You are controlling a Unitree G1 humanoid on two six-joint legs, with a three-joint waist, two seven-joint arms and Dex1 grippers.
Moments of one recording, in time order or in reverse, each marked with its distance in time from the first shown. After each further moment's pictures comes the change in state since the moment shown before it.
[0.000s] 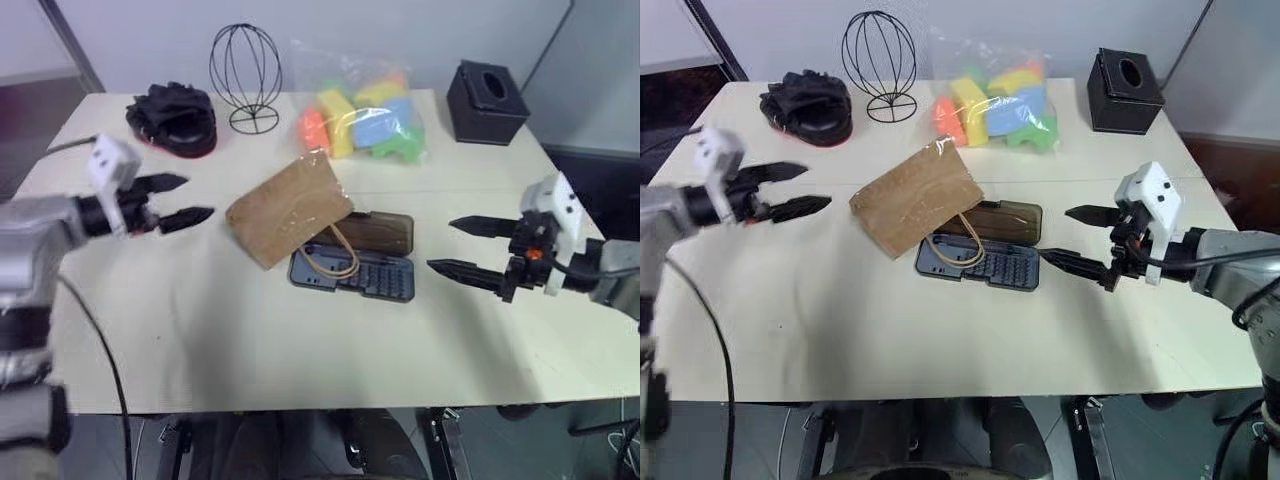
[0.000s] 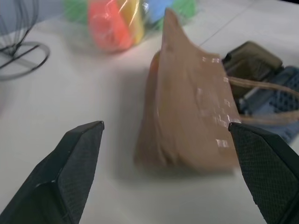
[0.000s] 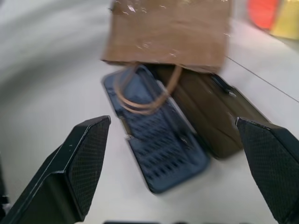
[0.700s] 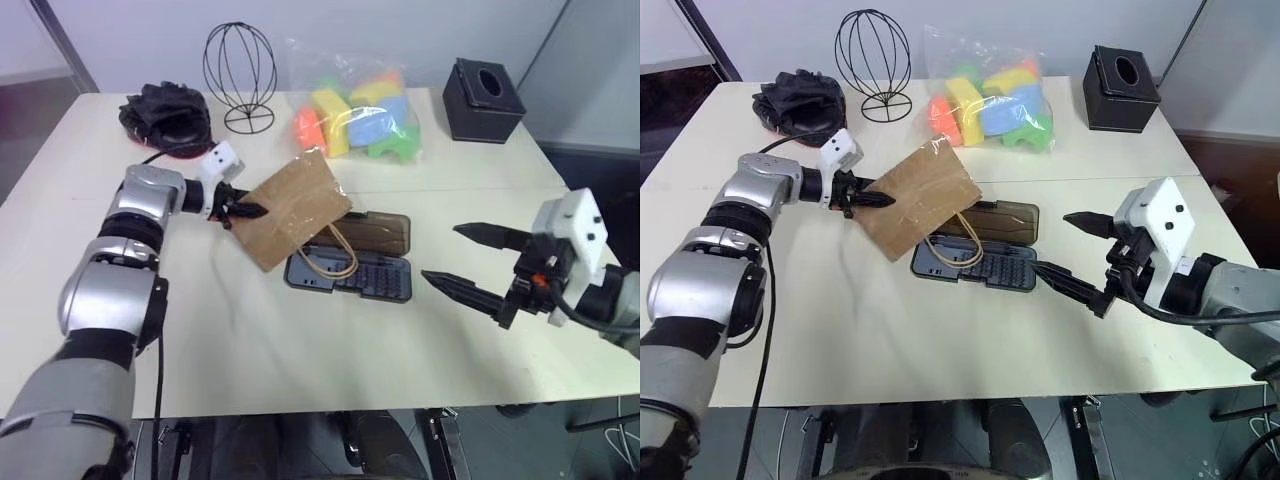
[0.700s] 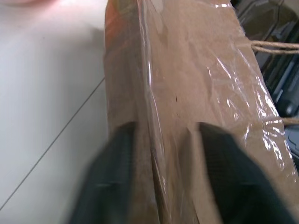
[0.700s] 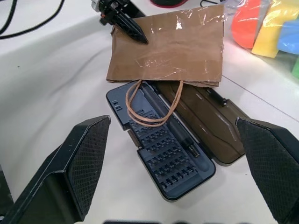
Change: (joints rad) left arm -0.473 -0.276 -0.227 0.902 0.386 -0.391 -0.121; right arm 0.120 -0.008 -0.180 -0.229 0.237 0.050 -0.278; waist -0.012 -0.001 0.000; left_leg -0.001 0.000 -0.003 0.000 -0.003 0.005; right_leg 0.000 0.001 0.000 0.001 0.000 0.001
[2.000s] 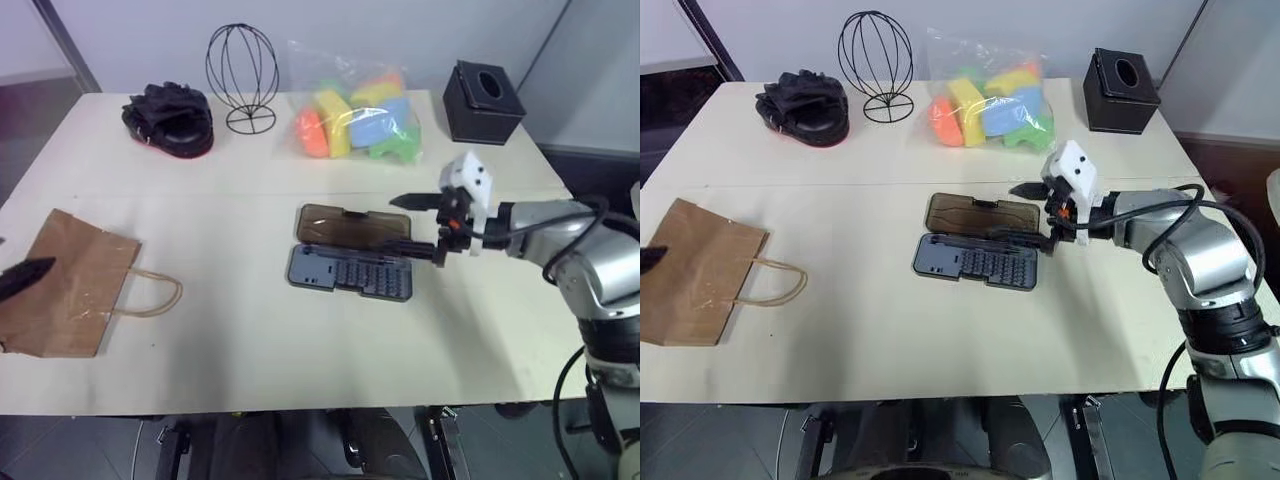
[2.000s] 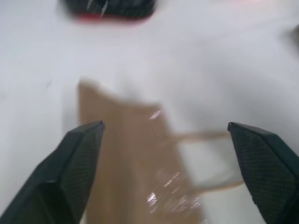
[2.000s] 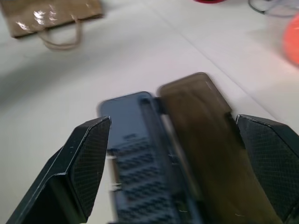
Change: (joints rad) left arm 1.339 0.466 1.214 -1.494 -0.613 0.905 0.153; right arm -0.582 0.139 0.661 0.711 -0.544 -0.317 0.383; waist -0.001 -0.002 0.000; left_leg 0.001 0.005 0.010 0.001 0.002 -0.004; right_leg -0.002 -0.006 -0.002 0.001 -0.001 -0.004
